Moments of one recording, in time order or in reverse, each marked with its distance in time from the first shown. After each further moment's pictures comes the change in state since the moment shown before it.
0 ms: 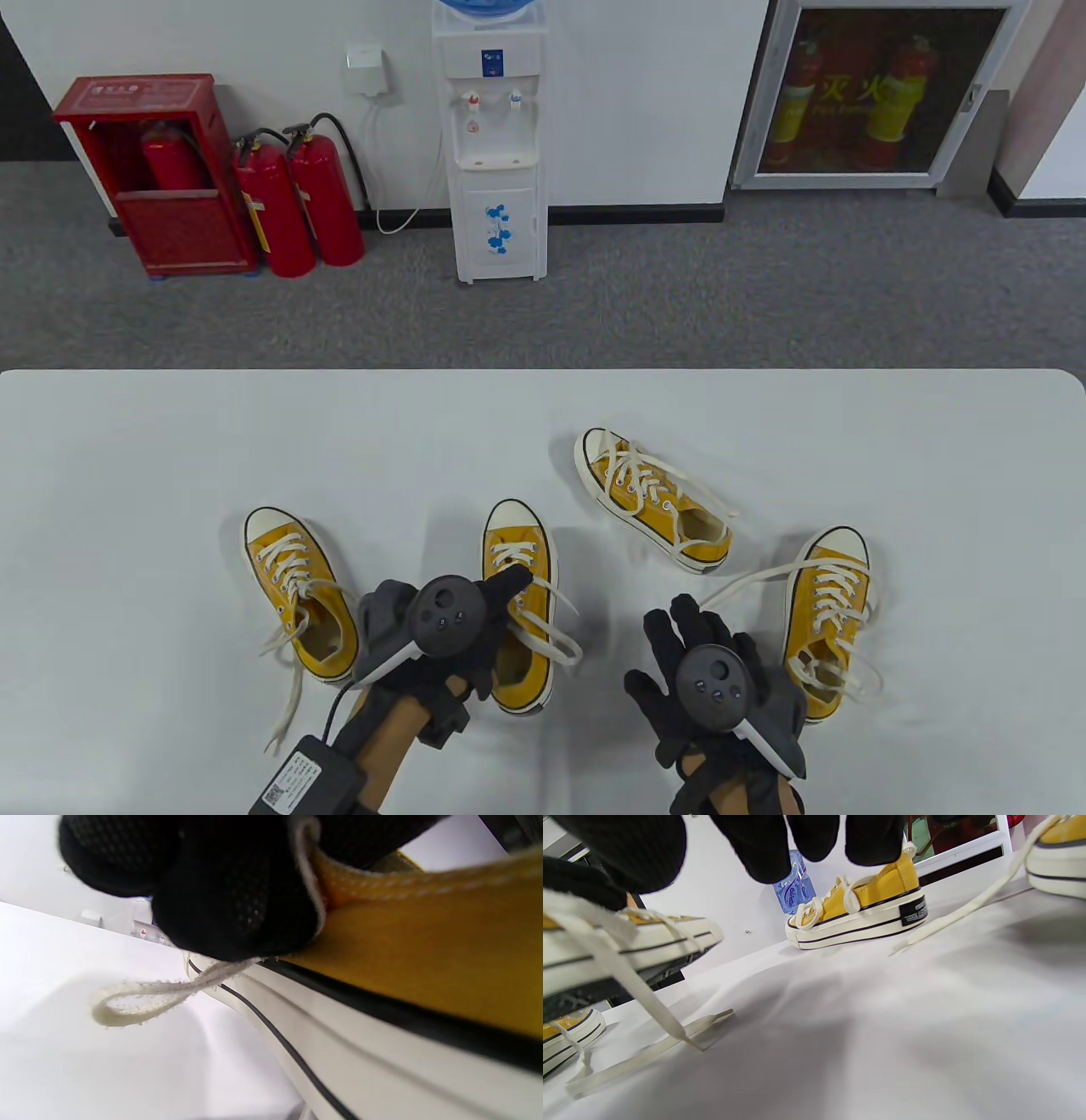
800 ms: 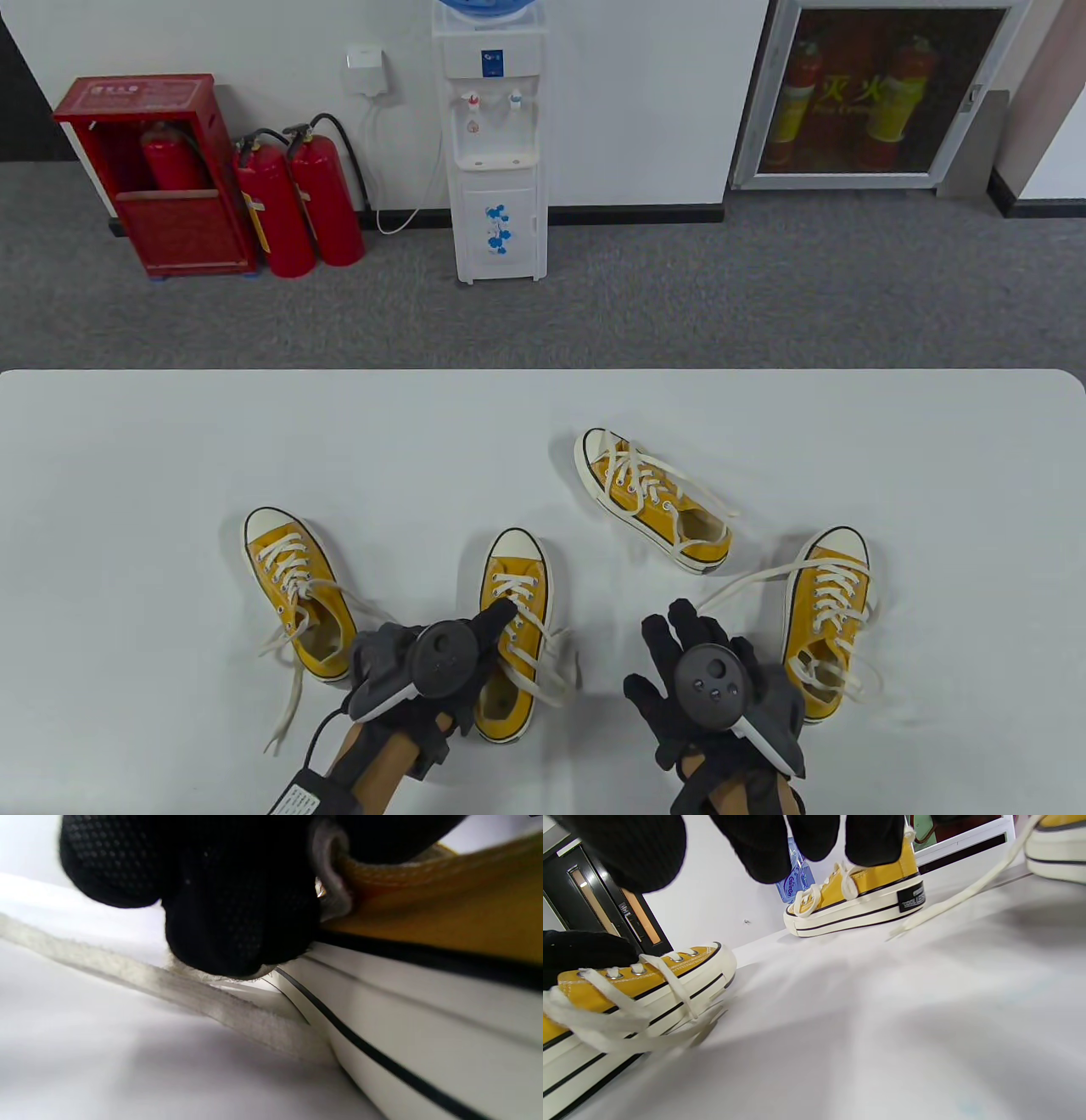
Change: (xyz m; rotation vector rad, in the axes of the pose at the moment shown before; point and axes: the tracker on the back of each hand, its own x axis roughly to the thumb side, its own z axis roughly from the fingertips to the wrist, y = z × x) left_hand -0.027 -0.043 0.022 -0.047 0.034 -0.045; right_hand 0.000 0.002 0.000 0.041 0.001 0.003
